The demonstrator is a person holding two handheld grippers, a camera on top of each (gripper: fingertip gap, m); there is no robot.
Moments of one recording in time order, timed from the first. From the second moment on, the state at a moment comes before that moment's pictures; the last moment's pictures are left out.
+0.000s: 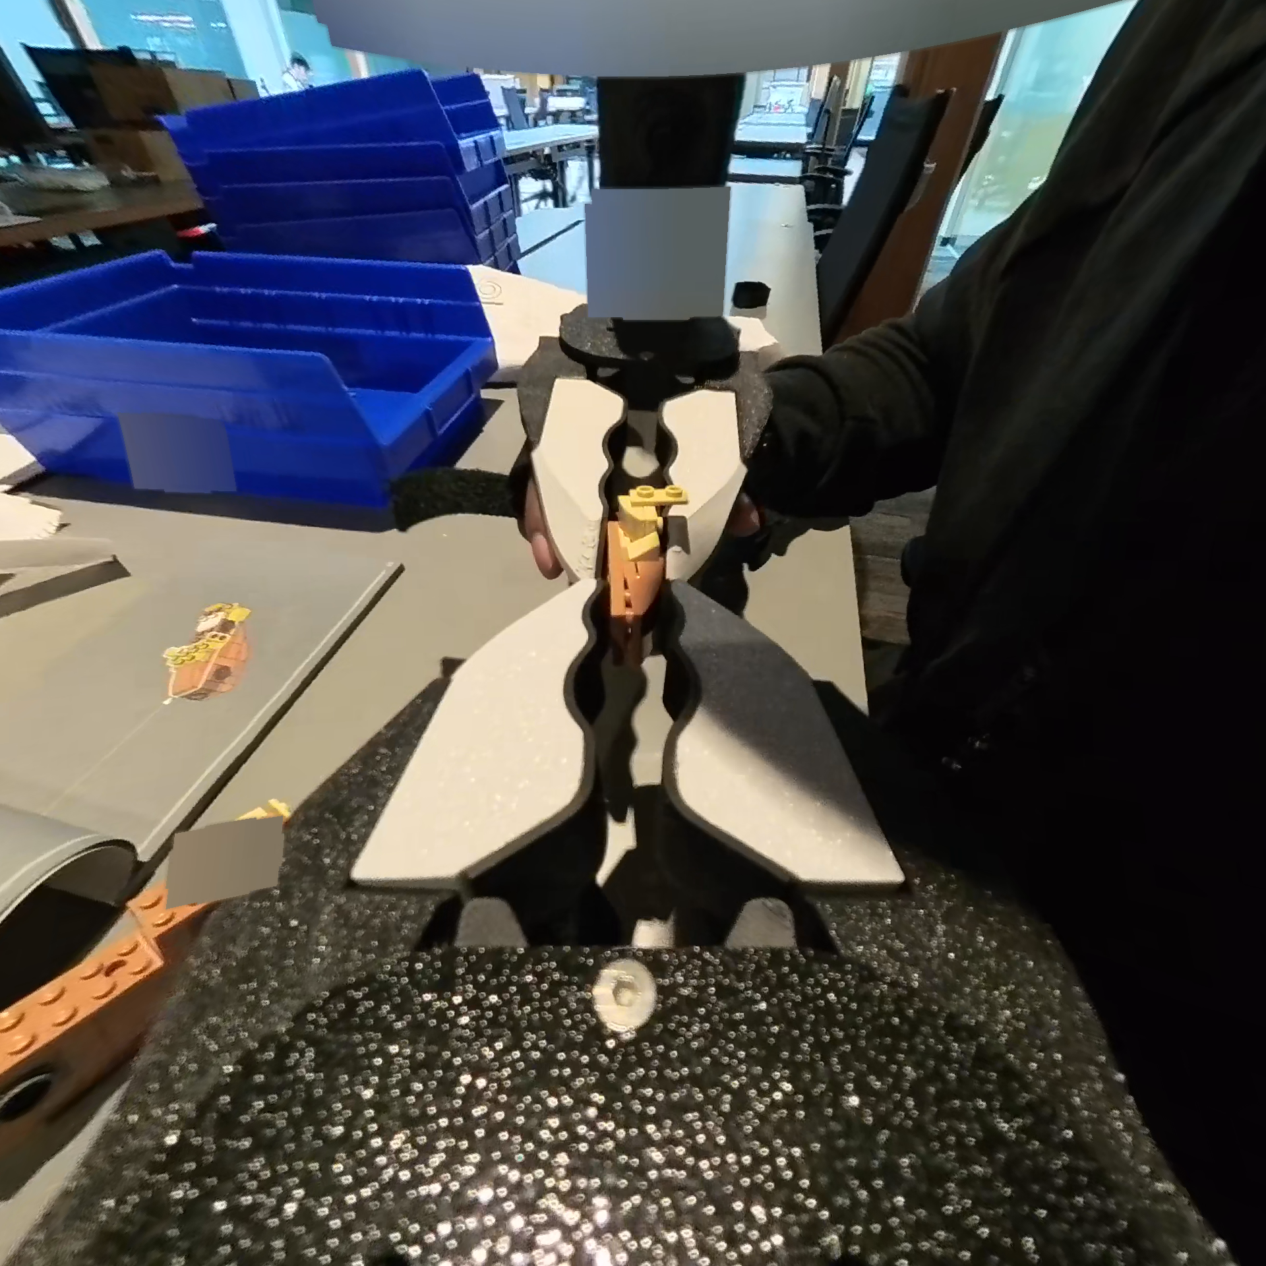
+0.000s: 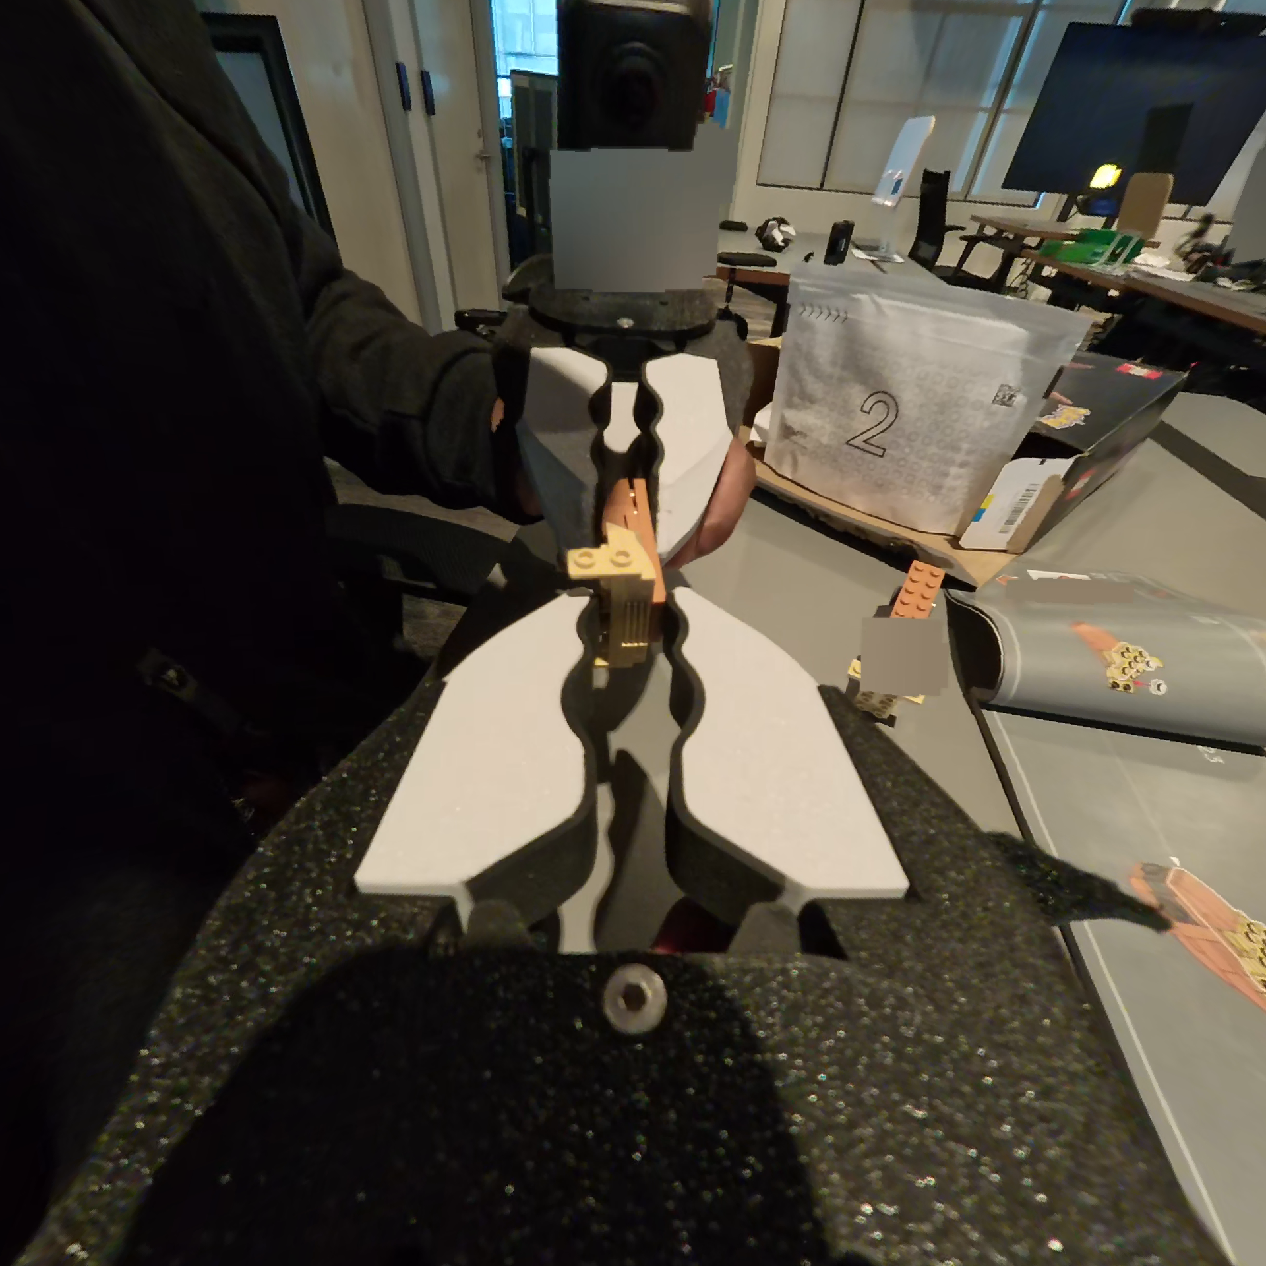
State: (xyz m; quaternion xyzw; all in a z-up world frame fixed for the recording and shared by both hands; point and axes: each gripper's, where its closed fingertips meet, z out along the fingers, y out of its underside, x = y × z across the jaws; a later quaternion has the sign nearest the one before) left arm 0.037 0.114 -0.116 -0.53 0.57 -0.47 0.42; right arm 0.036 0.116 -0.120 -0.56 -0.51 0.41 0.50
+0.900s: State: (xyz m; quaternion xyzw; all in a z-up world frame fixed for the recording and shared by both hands) left arm 0.033 0.120 -0.113 -0.53 0.55 -0.47 0.44; right arm 0.044 0.118 -0.120 -0.55 -0.52 0.42 0.50
